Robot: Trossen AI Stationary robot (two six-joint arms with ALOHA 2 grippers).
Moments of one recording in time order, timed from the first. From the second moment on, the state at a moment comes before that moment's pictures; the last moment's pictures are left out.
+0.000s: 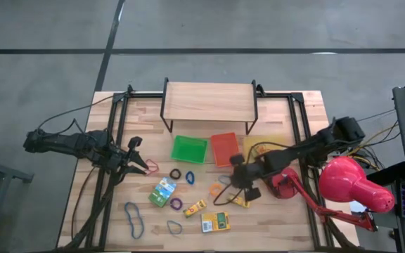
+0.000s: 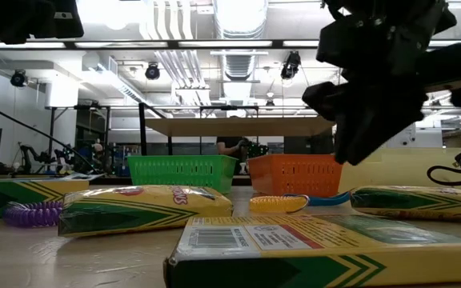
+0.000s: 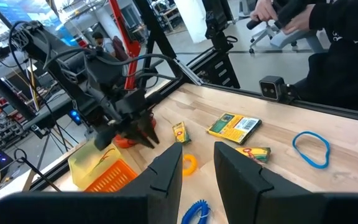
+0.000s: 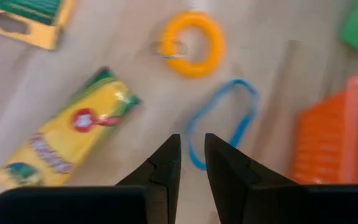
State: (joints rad) left arm -0.14 0.28 0.30 -0.21 0.32 0.55; right arm 0.29 1.59 0.86 -0.32 0.03 -0.11
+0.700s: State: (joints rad) left arm -0.14 0.28 0.30 -0.31 0.32 0.55; right arm 0.29 1.68 0.83 -0.26 0.05 -0.16
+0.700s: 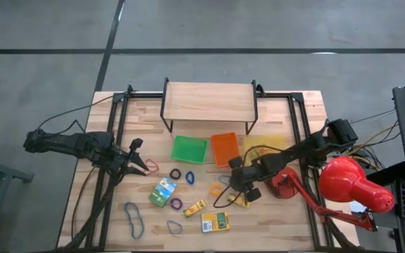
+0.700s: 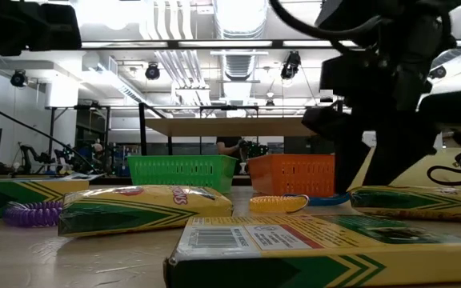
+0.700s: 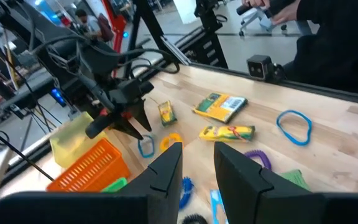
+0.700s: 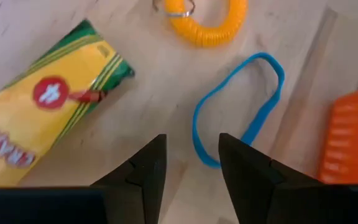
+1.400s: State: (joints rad) left arm -0.14 0.28 0.30 -0.38 0.32 0.55; right arm 0.29 1.71 0.83 -0.25 0.08 -0.16
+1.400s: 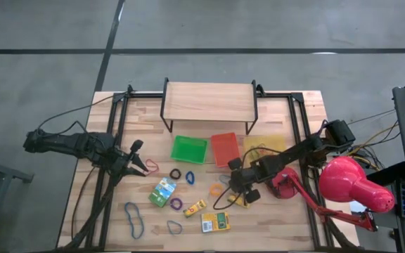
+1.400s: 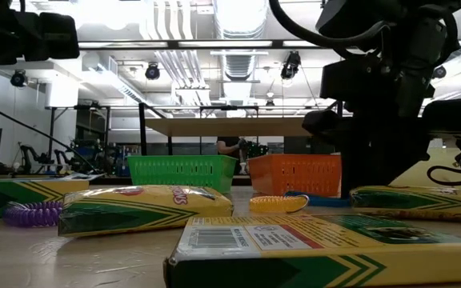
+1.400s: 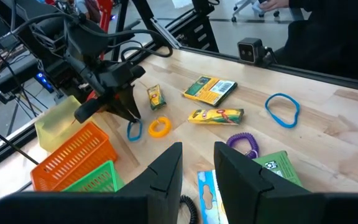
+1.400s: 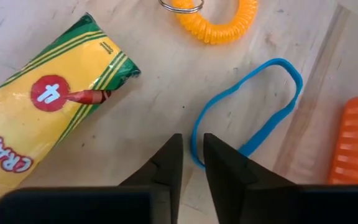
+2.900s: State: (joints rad) left arm -0.14 0.29 0.30 -0.40 0.32 0.55; right arm 0.28 1.16 1.10 -1.07 0.39 0.59
